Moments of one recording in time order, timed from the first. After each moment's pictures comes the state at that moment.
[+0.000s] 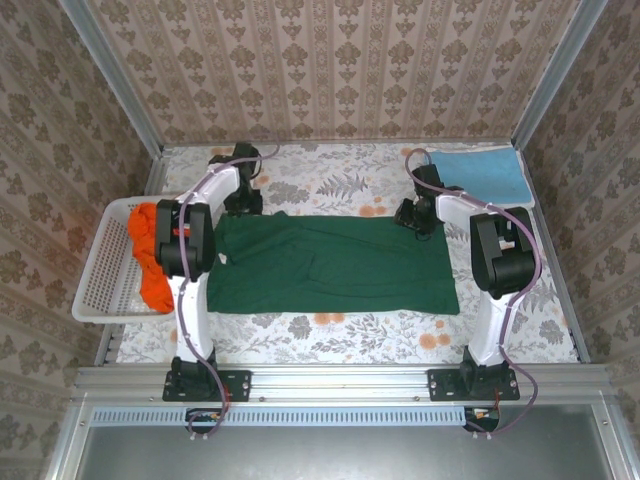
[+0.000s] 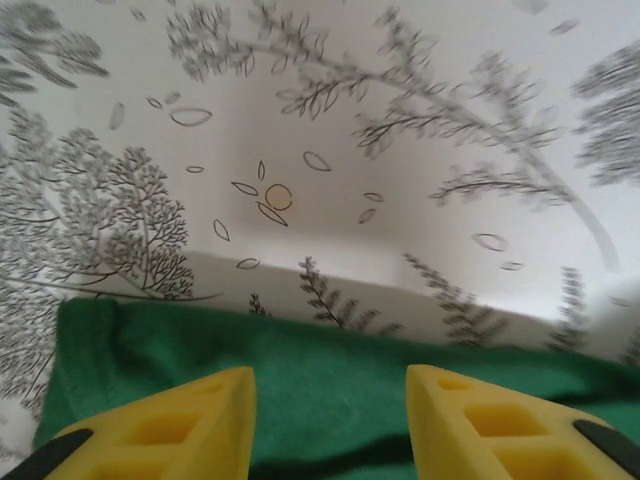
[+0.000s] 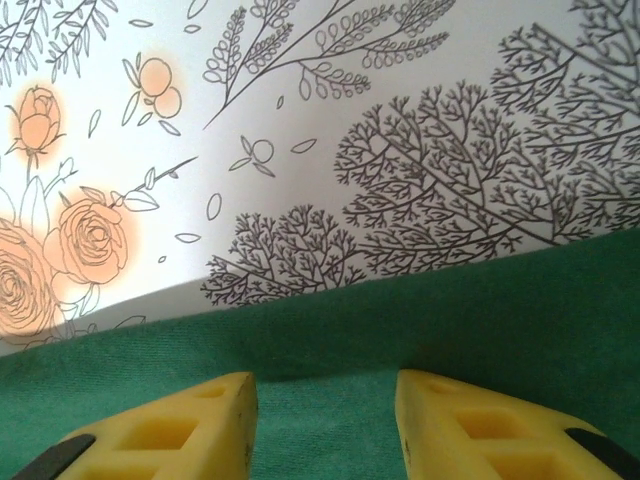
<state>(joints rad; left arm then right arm) -0.23 2.21 1.78 -0.95 -0.13 -0.24 0.13 1.97 1.28 -0.46 -0.09 0.55</state>
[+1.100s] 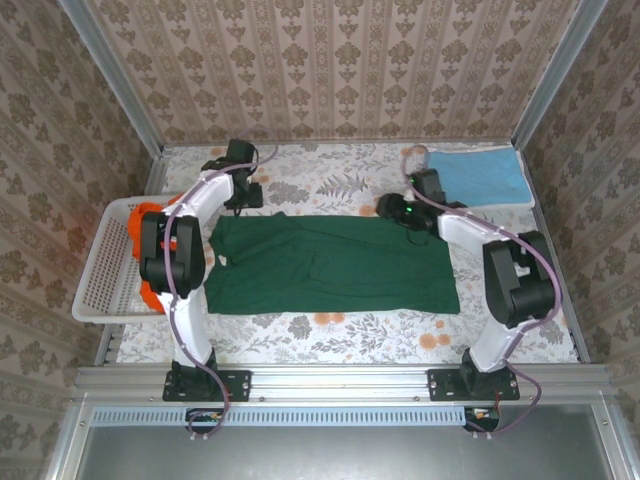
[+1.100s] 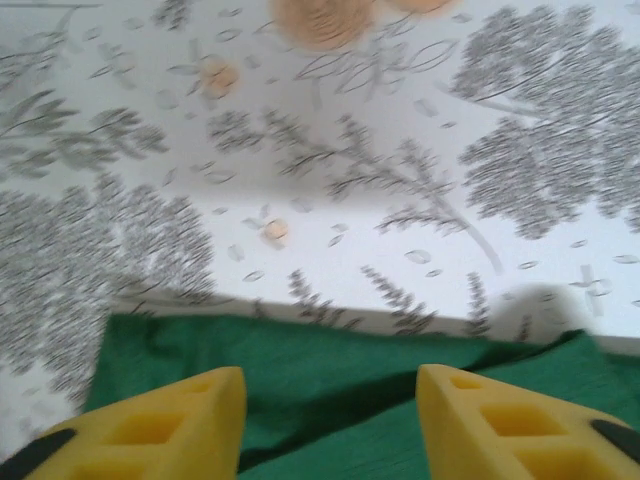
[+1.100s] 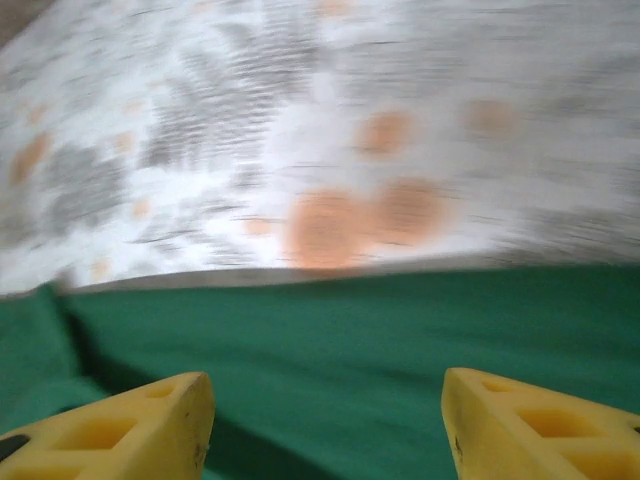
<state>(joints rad) -0.24 2.00 1.59 -0.72 -0.10 -0.24 0.26 1.77 1.12 -0.14 -0.23 0.57</state>
